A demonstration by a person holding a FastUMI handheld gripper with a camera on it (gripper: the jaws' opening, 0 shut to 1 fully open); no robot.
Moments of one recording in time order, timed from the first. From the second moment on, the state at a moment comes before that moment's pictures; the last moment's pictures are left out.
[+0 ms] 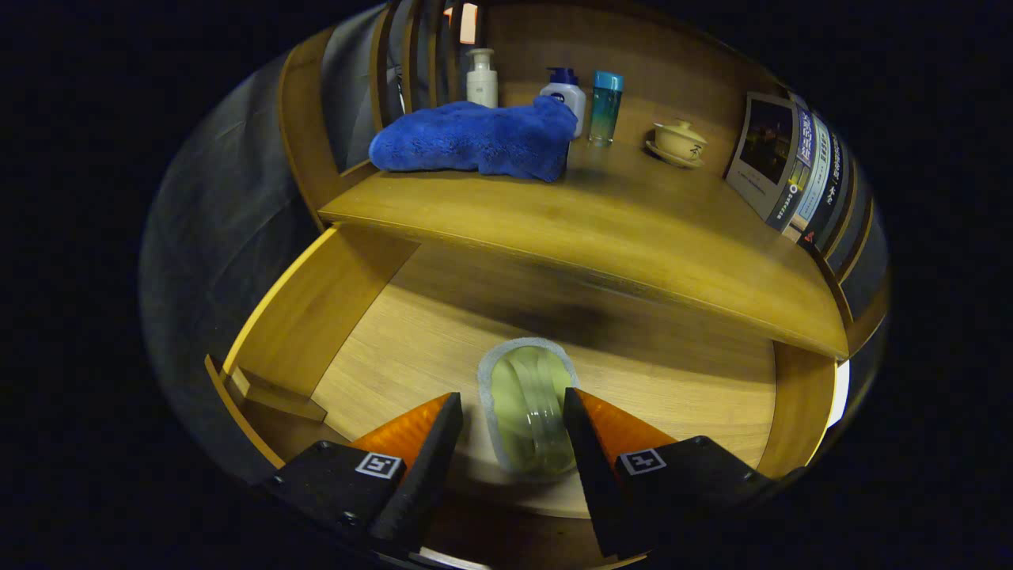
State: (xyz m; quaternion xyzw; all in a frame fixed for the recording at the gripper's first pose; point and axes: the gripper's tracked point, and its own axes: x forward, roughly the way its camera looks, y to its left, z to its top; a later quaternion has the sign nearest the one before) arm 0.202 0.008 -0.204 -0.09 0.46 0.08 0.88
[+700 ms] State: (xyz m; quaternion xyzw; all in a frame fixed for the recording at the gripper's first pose) arm 0.199 -0.011 -0.166 -0.04 0.38 0.07 0.92
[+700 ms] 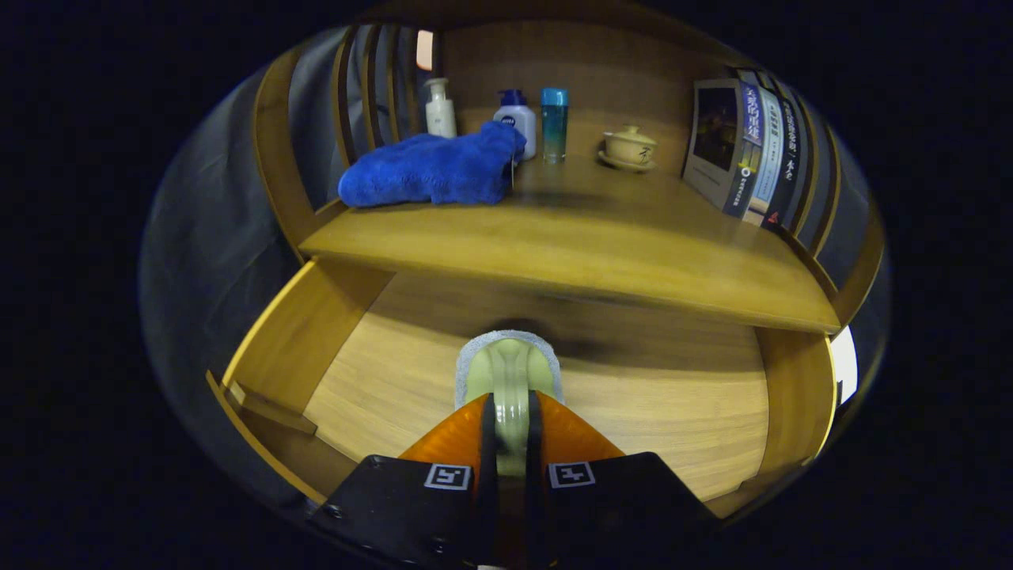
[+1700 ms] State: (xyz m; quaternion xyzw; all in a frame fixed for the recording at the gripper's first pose) arm 0.286 -0.036 0.008 0.00 0.25 0.00 0.97
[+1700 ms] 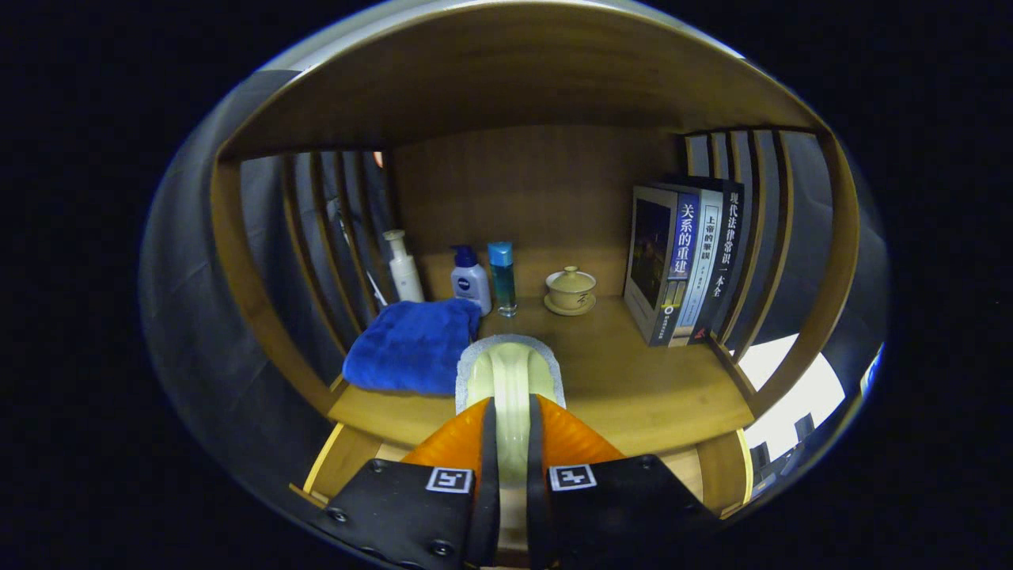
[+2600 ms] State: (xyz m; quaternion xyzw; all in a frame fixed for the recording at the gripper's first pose) arm 0.365 -0.072 -0.061 -0.01 0.36 -0.07 0.93
